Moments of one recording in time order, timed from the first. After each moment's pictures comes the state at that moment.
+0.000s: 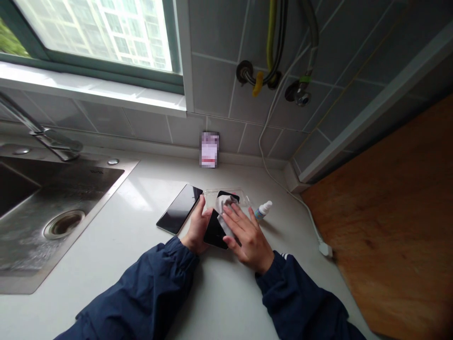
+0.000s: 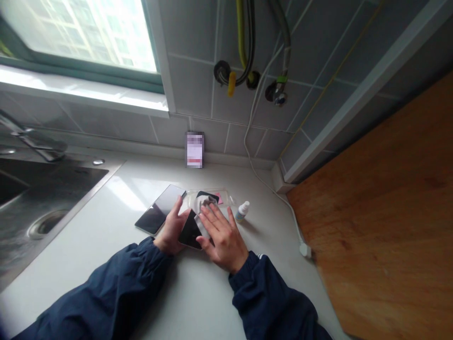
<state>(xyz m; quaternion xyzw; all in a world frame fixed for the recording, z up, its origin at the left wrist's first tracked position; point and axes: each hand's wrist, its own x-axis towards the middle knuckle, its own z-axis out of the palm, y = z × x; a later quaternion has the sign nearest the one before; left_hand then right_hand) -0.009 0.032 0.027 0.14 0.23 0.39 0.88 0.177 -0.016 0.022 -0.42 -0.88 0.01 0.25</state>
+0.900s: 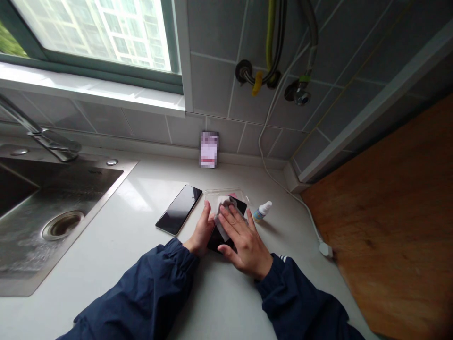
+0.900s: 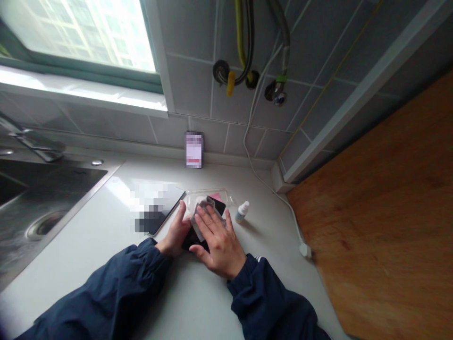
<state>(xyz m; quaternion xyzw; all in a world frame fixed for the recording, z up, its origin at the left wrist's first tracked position) 0.000 0.024 0.018 0.22 0.24 0.40 0.86 0.167 -0.024 0.025 -0.43 -0.88 0.01 0.20</state>
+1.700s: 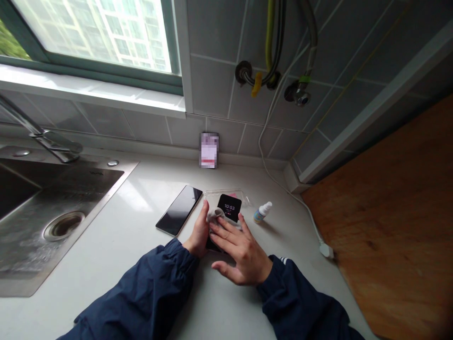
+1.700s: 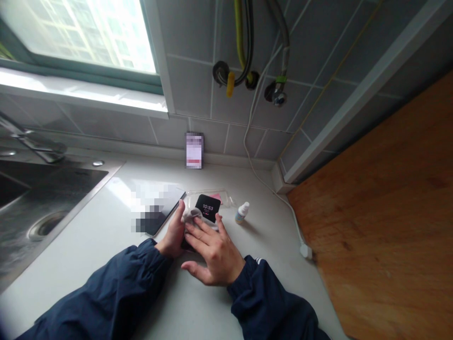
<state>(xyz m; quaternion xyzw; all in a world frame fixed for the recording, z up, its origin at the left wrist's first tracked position) -0.004 0.021 0.026 0.14 0.31 0.38 0.86 0.163 -0.031 0.033 -0.33 -0.92 0.04 0.21</state>
